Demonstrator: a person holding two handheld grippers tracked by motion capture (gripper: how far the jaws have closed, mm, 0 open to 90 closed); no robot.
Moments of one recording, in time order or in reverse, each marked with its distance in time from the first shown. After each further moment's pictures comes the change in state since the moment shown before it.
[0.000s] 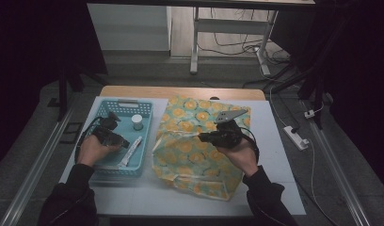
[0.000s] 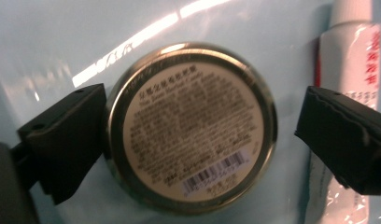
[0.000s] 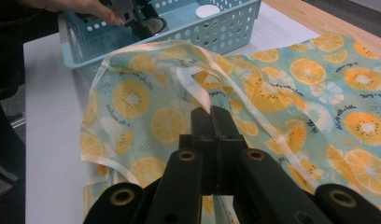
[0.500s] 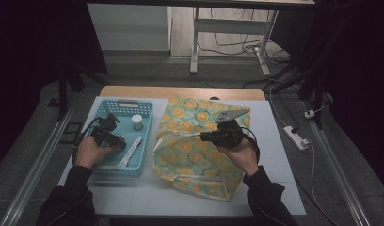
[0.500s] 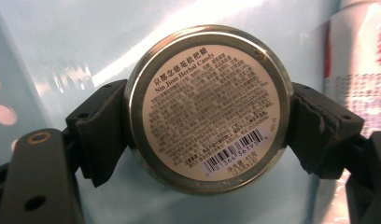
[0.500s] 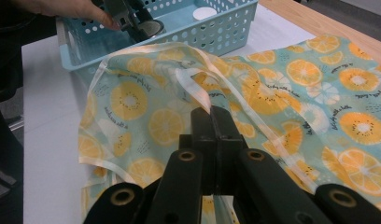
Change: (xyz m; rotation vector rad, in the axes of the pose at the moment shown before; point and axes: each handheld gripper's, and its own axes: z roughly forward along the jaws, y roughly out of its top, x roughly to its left) left arm -0.003 -0.005 -0.008 -0.023 0.044 0.016; right arm -0.002 0.000 -0.002 -0.010 -0.008 0.003
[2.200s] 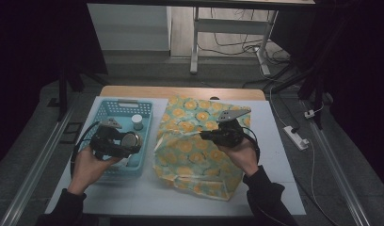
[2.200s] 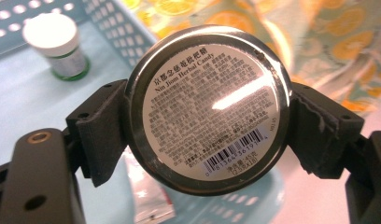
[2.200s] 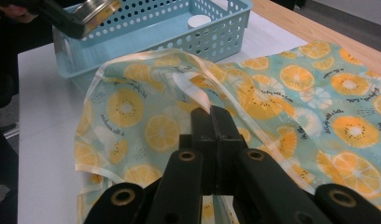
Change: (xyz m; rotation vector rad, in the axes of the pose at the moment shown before) left arm -0.088 -0.050 -0.085 -0.437 -0.222 0.292; right arm -0.001 0.000 -0.001 -0.028 -0.016 0.005
